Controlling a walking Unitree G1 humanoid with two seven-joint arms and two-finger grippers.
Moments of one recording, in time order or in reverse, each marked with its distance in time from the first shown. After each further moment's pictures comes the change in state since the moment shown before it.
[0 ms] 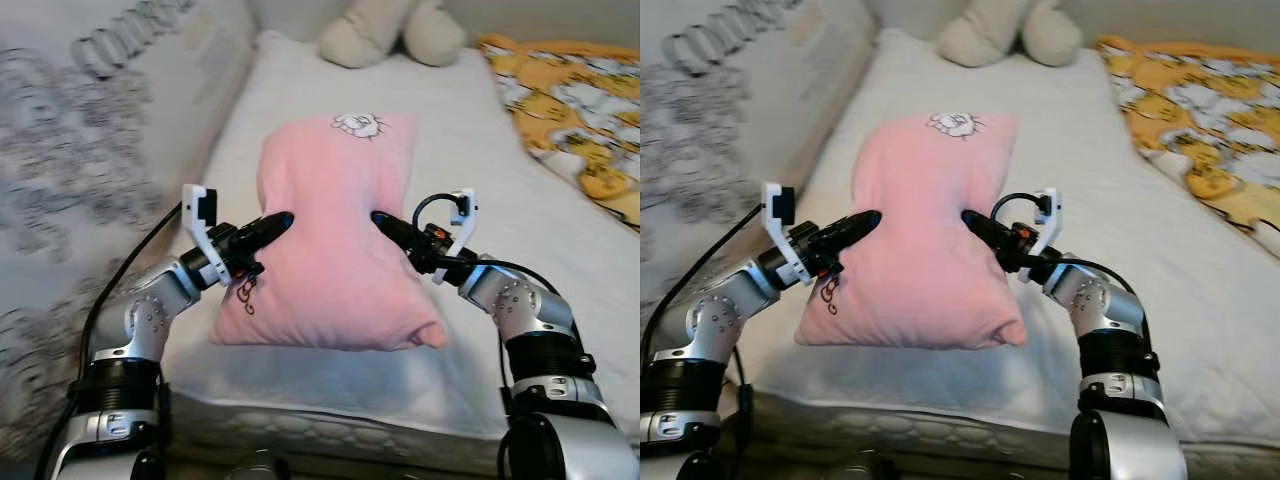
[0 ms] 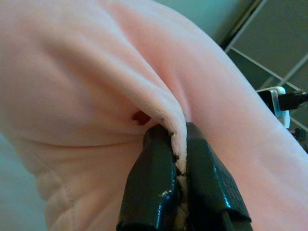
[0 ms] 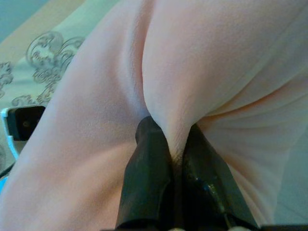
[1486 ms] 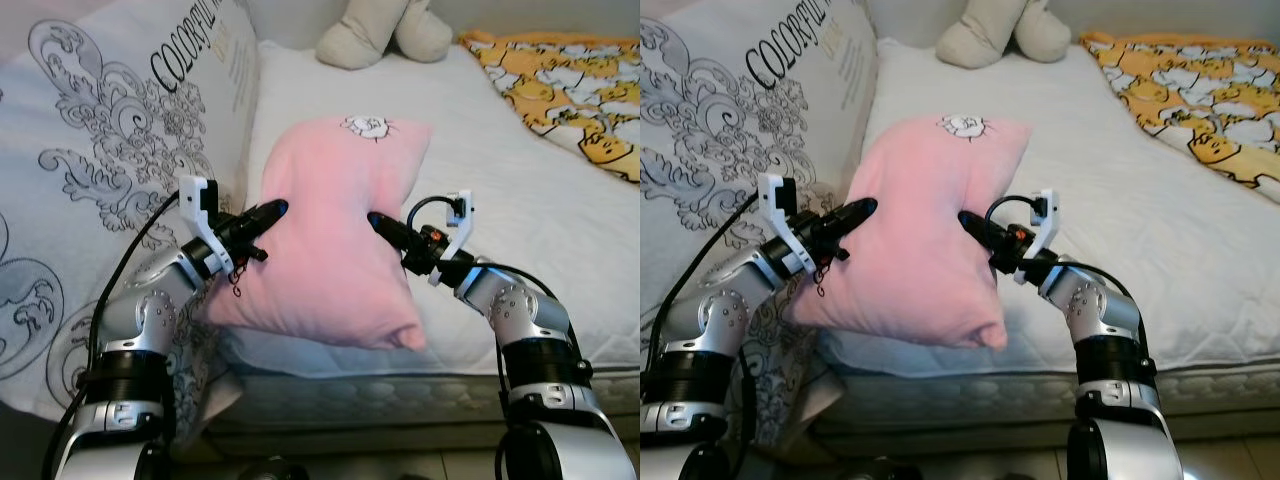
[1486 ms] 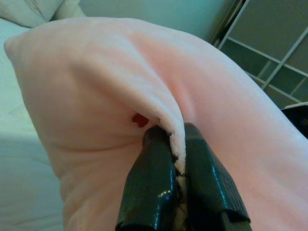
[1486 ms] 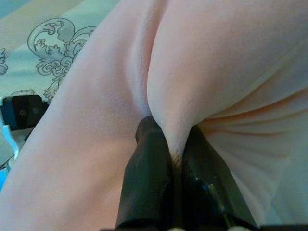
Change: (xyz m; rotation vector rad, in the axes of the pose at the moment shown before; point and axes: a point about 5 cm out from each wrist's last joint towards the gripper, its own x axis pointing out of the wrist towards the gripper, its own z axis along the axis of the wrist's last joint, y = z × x) left arm 0.012 0.004 0.007 0.090 -0.048 0.089; right arm -0.002 0.001 -0.001 -0.031 -0.003 -0.033
